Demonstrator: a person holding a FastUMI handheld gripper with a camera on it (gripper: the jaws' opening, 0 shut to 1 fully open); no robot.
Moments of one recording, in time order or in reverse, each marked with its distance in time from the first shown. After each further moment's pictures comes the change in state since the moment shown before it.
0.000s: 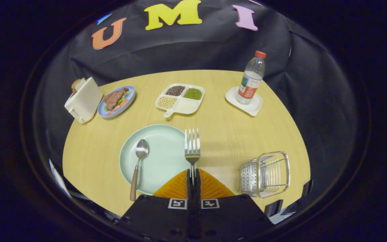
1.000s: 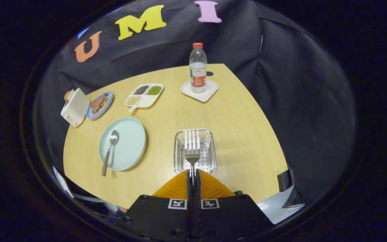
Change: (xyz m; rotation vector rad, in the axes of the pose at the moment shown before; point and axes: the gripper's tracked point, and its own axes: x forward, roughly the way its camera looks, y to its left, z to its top) arm -0.043 -0.130 -0.045 0.100 0.057 -0.014
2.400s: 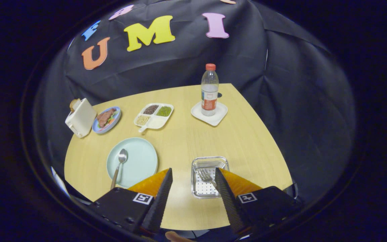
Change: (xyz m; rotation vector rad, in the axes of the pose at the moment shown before) arm -0.004 0.037 0.050 -0.017 -0.208 0.028
